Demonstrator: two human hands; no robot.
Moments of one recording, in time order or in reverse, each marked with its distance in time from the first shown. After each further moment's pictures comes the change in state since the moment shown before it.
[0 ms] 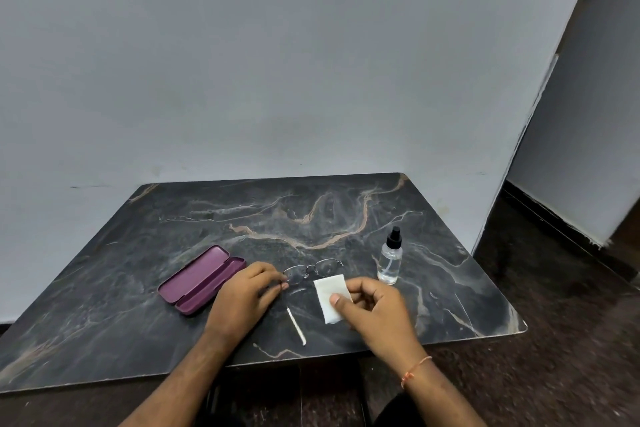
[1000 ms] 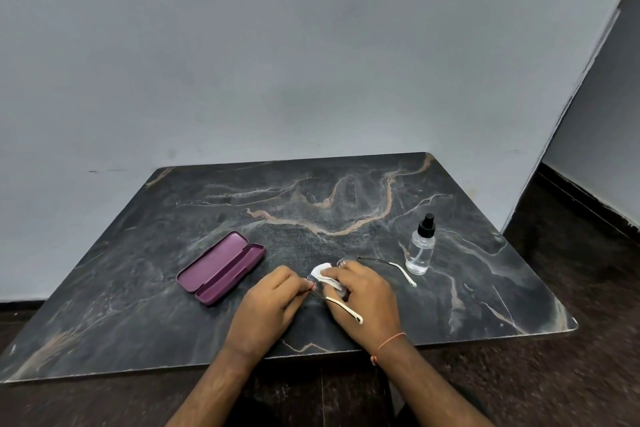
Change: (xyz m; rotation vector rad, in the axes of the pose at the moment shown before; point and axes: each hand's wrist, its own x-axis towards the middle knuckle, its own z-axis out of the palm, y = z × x) left_hand -0.021 0.025 -0.006 -0.062 0.015 0.095; right_hand 0.037 0.037 0.064 -0.639 0.065 -0.408
